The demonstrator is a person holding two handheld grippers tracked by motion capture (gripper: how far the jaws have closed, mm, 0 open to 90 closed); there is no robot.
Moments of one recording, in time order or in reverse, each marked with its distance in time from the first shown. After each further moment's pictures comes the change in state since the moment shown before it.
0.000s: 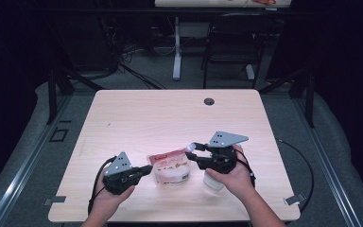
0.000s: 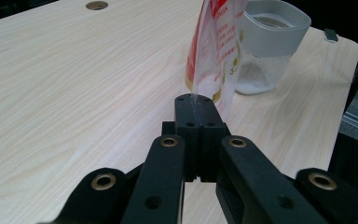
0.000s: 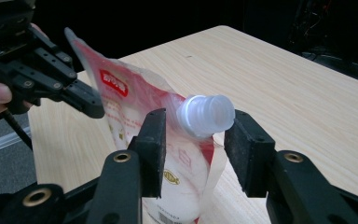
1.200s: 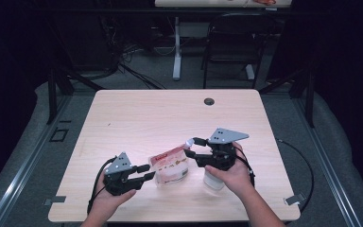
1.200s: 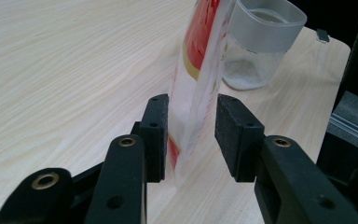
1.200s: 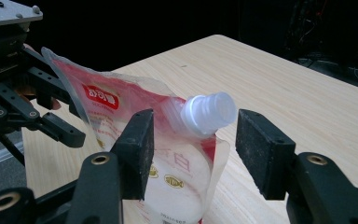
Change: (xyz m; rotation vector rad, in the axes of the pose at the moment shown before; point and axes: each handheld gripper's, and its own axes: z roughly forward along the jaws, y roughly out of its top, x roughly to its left) left arm 0.001 -0.003 0.002 0.025 -0.038 -0.042; right arm -0.009 0.000 0.007 -0.042 -0.007 0.023
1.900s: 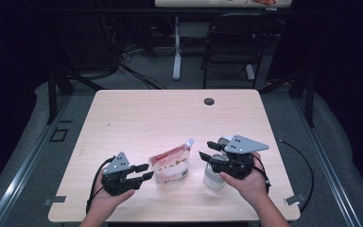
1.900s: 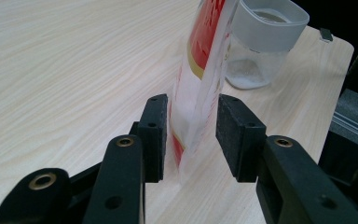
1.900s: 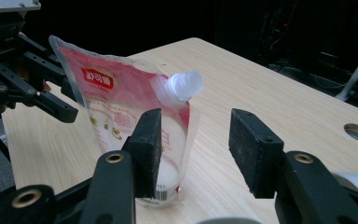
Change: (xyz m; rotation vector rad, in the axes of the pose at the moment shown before) left arm 0.001 0.000 -0.004 0.000 0.014 -0.001; right arm 0.006 -0.007 -0.044 -0.017 -0.099 -0.043
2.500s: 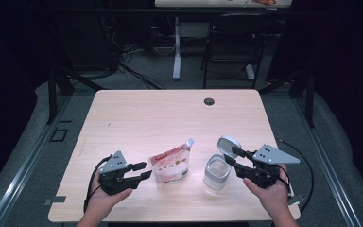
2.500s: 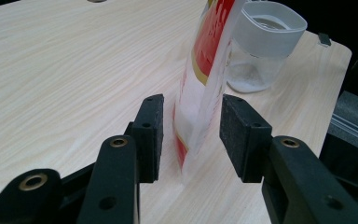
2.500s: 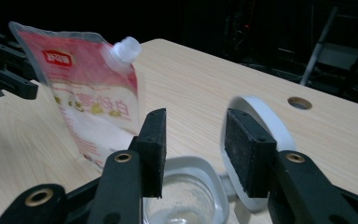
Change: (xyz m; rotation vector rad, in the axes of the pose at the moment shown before) left arm 0.002 0.002 -0.007 -0.013 0.003 0.001; right arm -0.020 -0.033 -0.050 -0.040 -0.128 0.056
